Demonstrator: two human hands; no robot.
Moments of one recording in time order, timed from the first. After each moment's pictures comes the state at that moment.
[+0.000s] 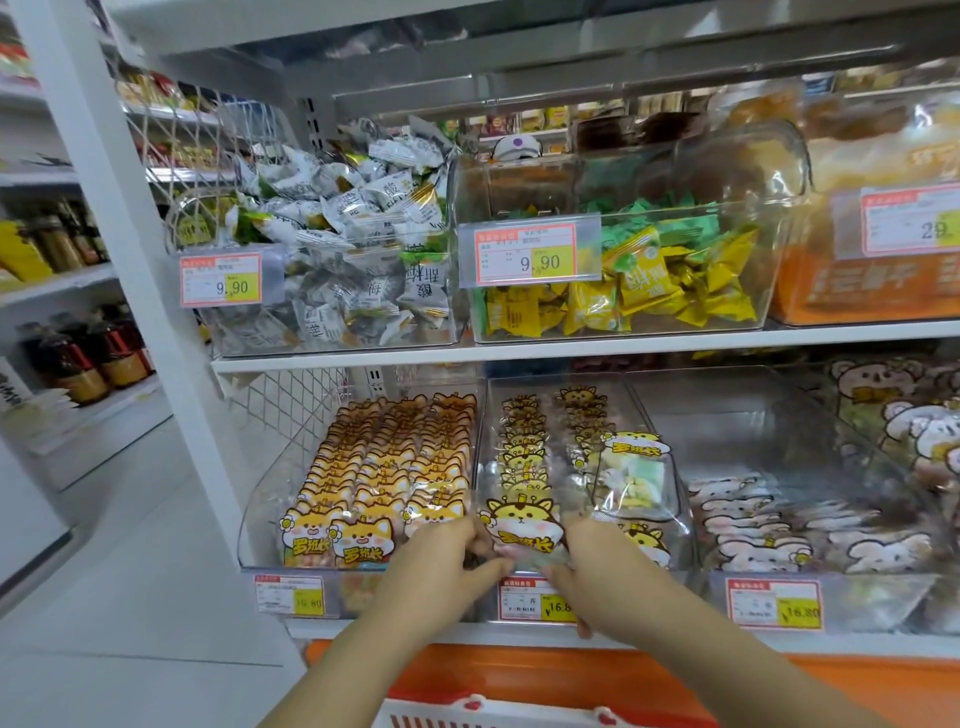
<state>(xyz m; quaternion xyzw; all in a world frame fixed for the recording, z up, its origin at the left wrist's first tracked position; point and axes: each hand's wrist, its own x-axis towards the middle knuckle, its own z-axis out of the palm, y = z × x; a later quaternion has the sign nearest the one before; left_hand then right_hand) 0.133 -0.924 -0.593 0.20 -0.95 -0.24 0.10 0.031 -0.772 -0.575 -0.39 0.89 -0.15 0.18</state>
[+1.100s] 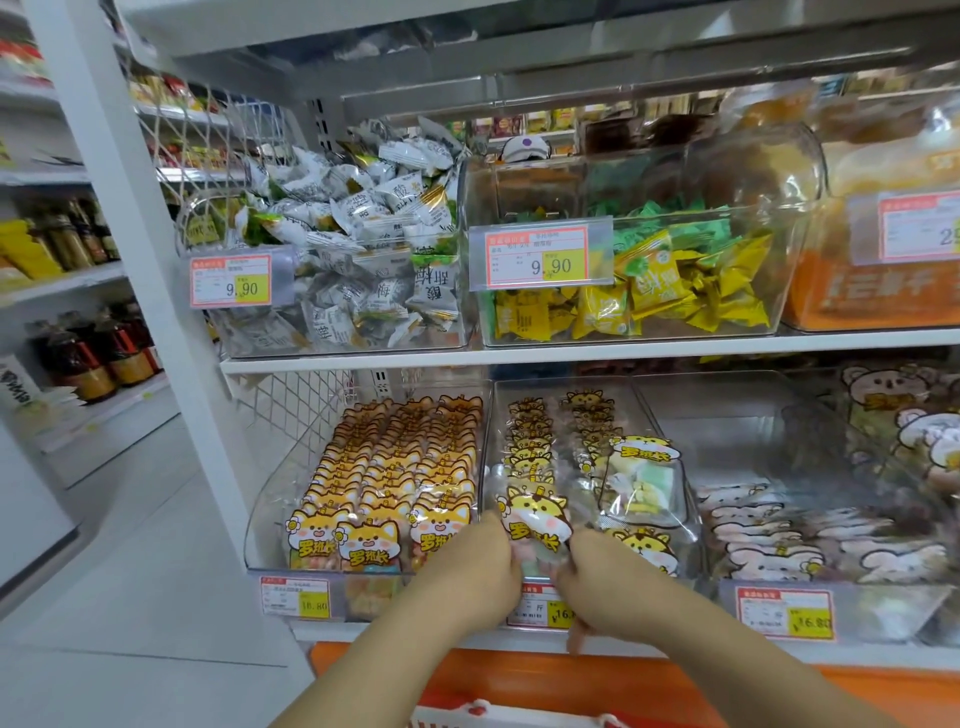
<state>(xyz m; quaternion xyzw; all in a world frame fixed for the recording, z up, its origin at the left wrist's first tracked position) 0.114 -0.901 -0.572 0.25 -0.94 -0.22 -0.05 0.014 -0.782 -0.598 -0.33 0.88 -0.22 0.26</state>
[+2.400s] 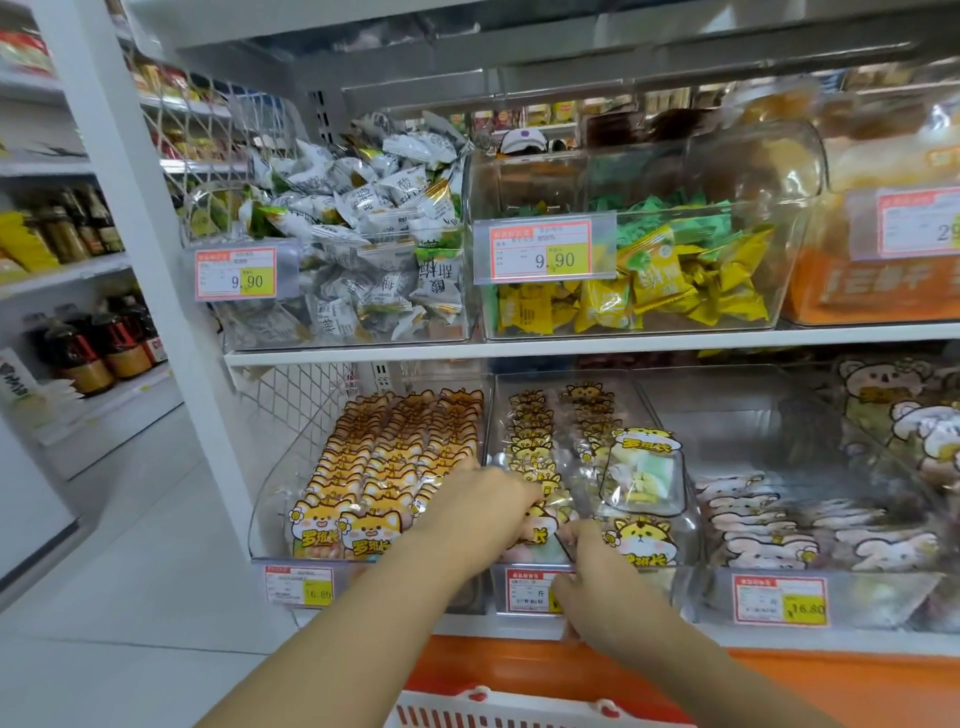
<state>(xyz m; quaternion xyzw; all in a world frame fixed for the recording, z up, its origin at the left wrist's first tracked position) 0.089 -0.918 -0.551 0.05 -0.99 0.12 0.02 0.036 -0.770 -0.616 -0.31 0.86 -0.34 0.20</state>
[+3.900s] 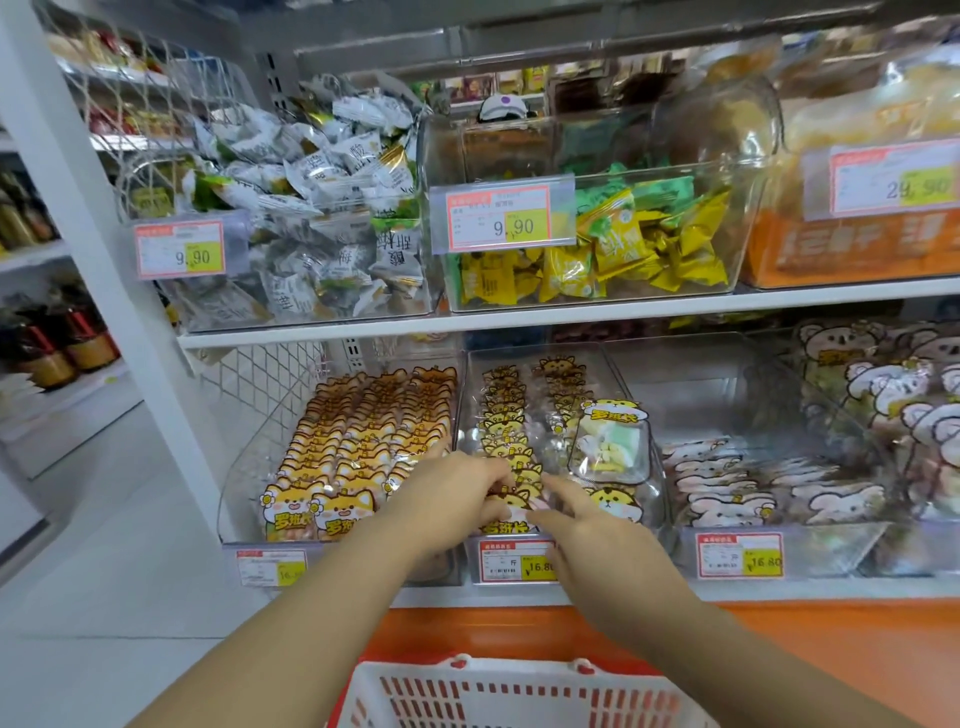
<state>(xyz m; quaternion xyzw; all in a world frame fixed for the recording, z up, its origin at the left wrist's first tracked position) 0.087 -0.930 -0.569 0.06 -1.00 -0.01 0.02 0.038 -0.745 -0.605 -0.44 0.89 -0.12 0.01</state>
